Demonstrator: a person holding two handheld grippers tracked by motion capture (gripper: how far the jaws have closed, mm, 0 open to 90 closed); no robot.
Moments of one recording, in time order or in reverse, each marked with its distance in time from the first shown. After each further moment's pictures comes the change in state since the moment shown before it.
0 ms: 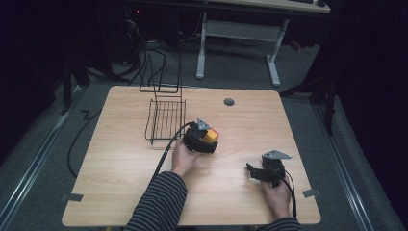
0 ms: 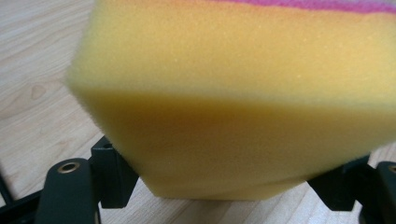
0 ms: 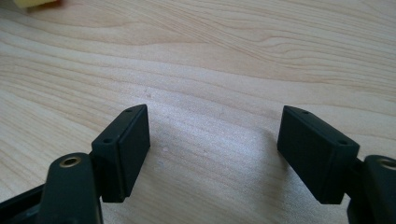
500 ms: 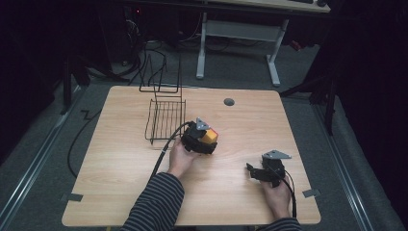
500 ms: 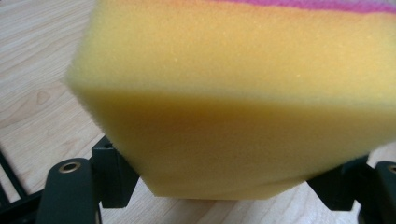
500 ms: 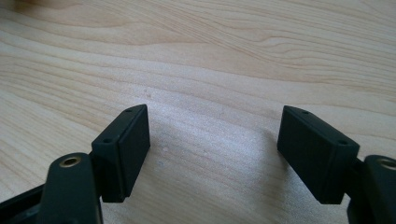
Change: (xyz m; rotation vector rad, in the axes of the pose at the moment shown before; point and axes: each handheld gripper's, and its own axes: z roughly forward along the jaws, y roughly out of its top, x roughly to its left) left arm -0.002 0.003 -0.017 0.000 -0.026 0.025; right arm 0.000 0.000 0.000 0.000 0.000 0.000
